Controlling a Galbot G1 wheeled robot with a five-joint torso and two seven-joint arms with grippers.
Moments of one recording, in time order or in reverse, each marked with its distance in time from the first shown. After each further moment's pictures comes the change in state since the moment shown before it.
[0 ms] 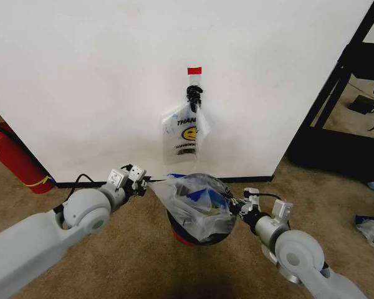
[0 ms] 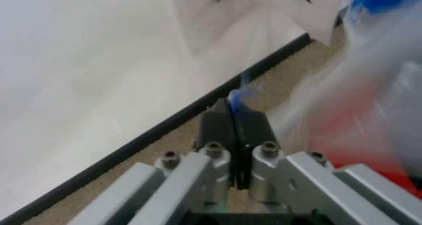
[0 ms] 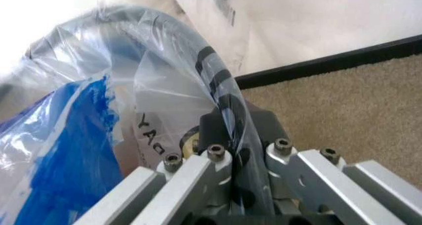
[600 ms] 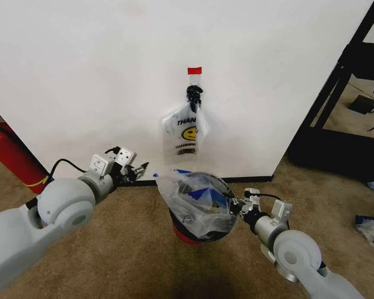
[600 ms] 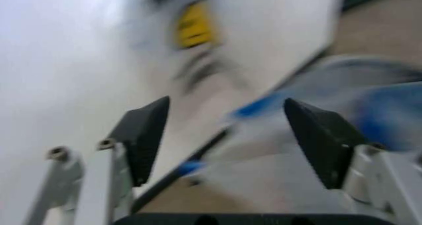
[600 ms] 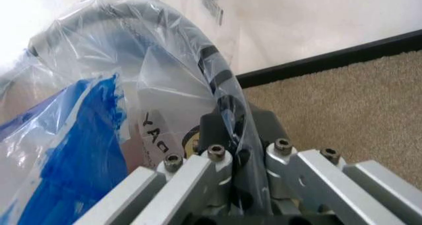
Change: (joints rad) left arm -0.021 0.058 -0.114 -0.276 -0.051 0.059 -0.009; right arm 0.007 0.012 -0.005 -0.033 -0.013 0.009 -0.004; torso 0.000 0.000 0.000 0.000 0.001
